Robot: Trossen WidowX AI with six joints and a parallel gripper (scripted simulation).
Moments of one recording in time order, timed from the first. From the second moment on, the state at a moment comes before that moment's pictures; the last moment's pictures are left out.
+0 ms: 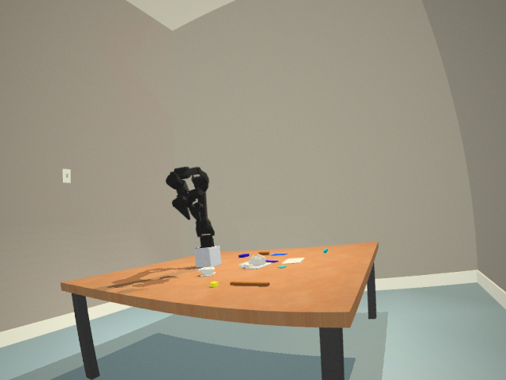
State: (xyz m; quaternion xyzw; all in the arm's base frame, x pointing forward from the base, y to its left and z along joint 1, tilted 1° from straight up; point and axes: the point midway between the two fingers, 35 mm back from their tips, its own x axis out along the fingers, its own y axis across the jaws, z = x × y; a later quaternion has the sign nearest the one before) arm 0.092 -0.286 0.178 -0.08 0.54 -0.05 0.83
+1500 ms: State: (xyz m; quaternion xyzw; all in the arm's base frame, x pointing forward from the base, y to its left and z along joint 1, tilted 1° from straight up) arm 0.116 -0.281 0.089 -0.39 0.57 0.30 0.66
